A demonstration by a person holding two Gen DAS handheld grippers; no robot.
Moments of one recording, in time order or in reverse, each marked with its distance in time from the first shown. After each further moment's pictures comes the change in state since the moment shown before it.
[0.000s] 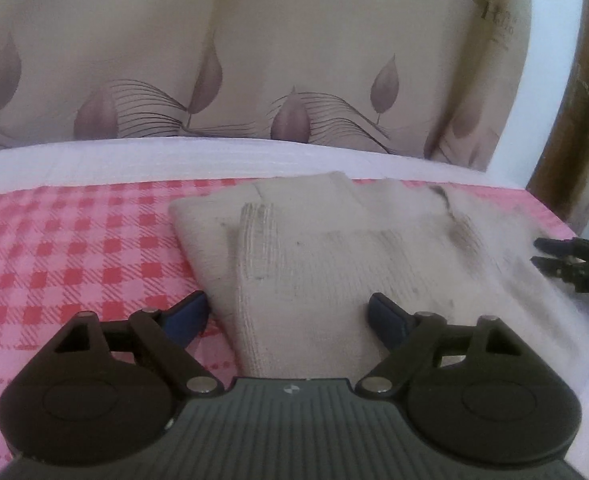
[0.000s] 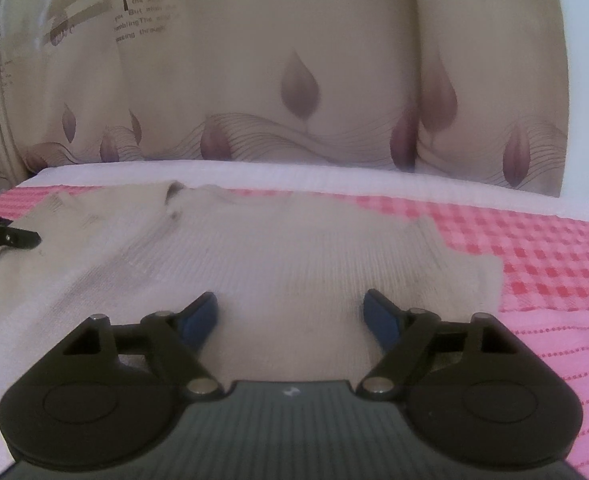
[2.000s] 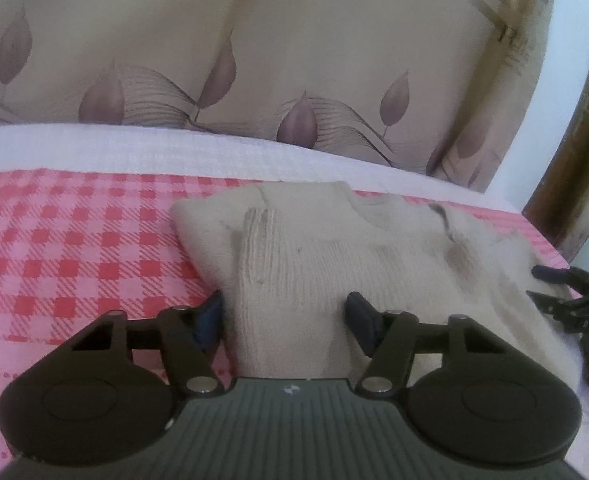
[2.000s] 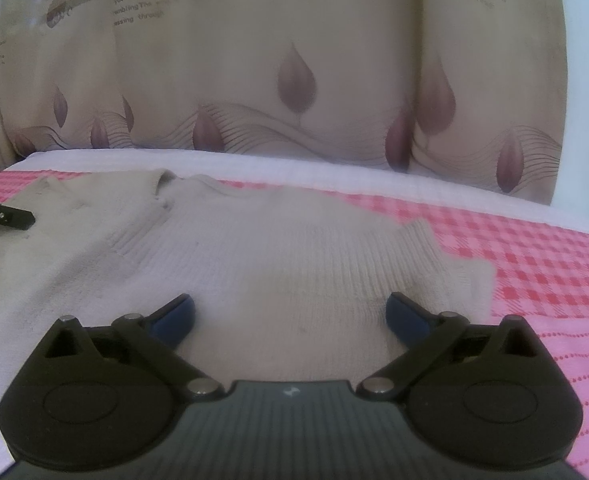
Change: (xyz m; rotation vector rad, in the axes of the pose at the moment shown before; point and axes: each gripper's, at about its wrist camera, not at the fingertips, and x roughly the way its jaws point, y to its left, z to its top) left arm 0.003 0.015 0.008 -0.092 0.018 -0.039; right arm 0.005 0.005 0.003 -0.039 0.026 -0.043
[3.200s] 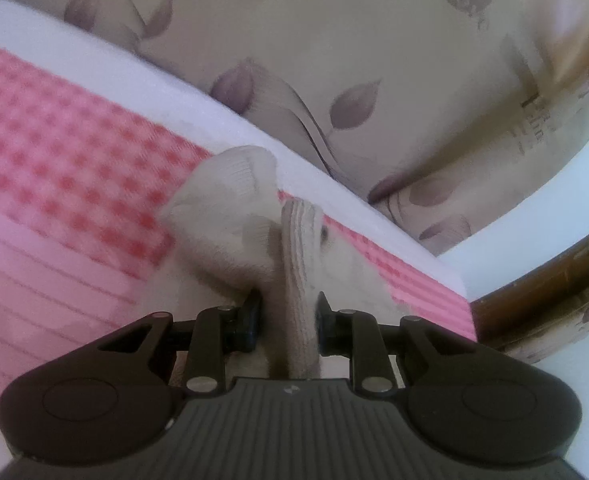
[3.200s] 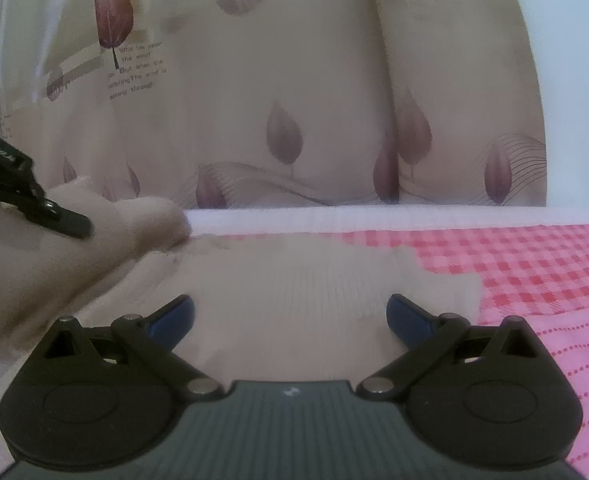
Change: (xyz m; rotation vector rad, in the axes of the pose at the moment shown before) left arm 0.020 -0.161 0.040 -0.488 0.104 -0.002; right arm -0.030 -0.020 -0.004 0.133 -0.155 0.057
